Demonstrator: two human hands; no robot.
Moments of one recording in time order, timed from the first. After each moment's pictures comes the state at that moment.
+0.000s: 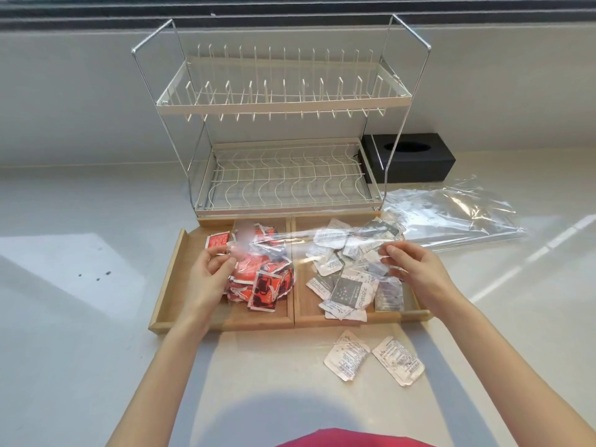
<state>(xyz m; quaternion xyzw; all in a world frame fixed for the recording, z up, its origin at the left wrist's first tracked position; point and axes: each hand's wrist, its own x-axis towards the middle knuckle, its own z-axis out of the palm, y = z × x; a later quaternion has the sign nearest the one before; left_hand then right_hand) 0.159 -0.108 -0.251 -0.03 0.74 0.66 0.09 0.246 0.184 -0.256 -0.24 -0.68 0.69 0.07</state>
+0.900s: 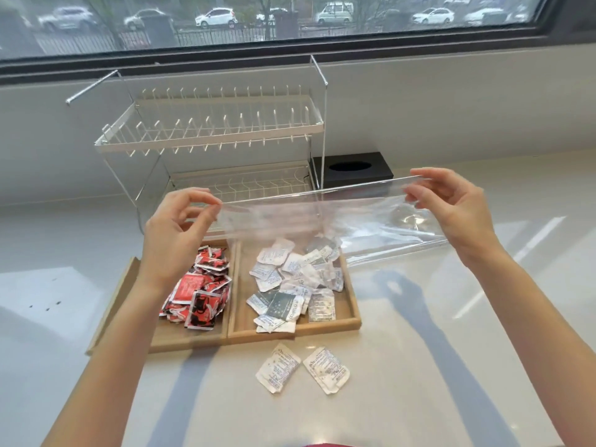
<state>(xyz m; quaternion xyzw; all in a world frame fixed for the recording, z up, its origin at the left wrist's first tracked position) 0.186 -0.014 -0.140 0.22 0.80 0.54 -0.11 0.290 0.298 -0.144 -0.07 -0.74 0.59 0.31</state>
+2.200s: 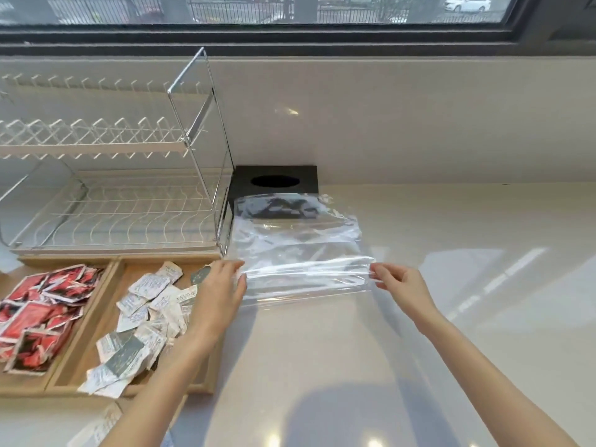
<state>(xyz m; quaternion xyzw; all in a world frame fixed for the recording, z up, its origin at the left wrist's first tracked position) 0.192 0.247 -0.269 0.13 0.93 0.33 -0.03 0.272 0.528 -0.272 -0.26 -0.77 0.58 0.06</state>
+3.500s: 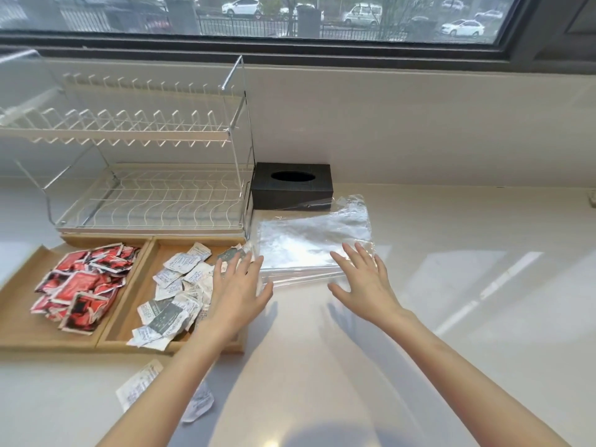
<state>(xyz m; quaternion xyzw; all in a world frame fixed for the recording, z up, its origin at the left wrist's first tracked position) 0.234 0.215 -0.266 0.20 0.97 0.10 -0.01 0.297 0.427 -0.249 -0.05 -0.99 0.14 -0.02</state>
